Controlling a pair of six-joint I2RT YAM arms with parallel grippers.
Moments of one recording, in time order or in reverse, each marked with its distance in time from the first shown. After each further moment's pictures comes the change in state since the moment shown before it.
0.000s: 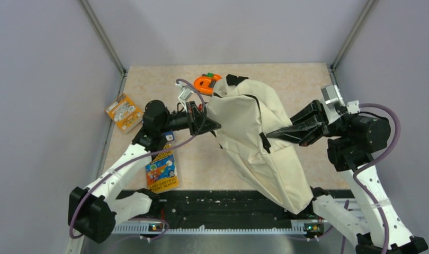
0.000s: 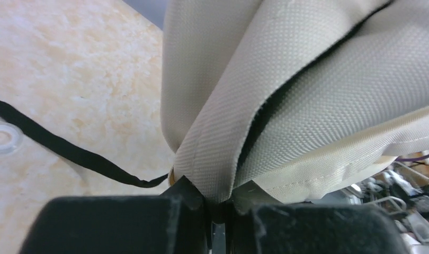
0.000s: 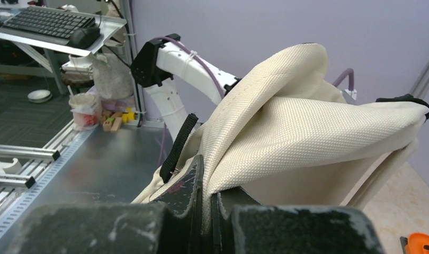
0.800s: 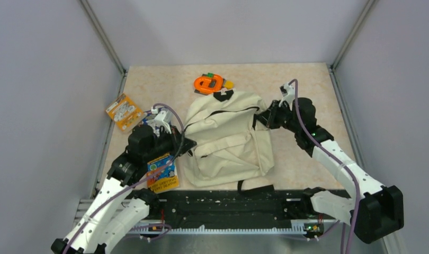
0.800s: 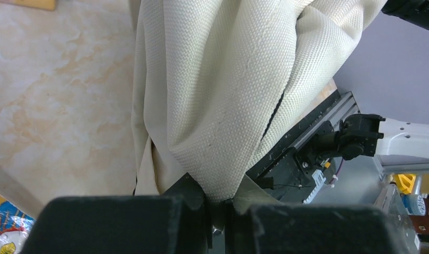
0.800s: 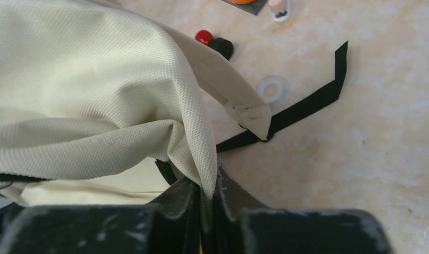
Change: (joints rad) left arm 0.000 -0.452 -0.064 -0.775 -0.541 0.133; right arm 0.016 0.263 -0.256 -0.634 0.937 -0.256
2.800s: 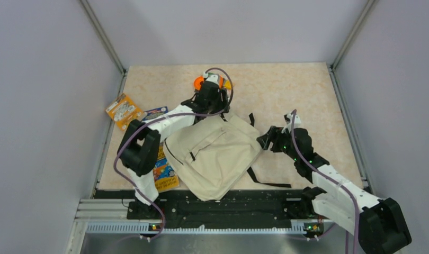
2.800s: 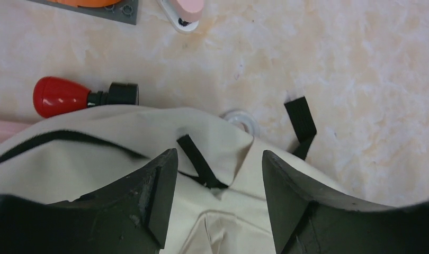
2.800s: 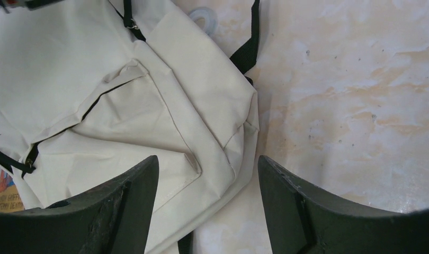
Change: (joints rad) left arm -0.153 1.127 0.552 0.316 -0.458 0.009; right arm 0.069 -0.157 -0.457 0.216 0.243 0.047
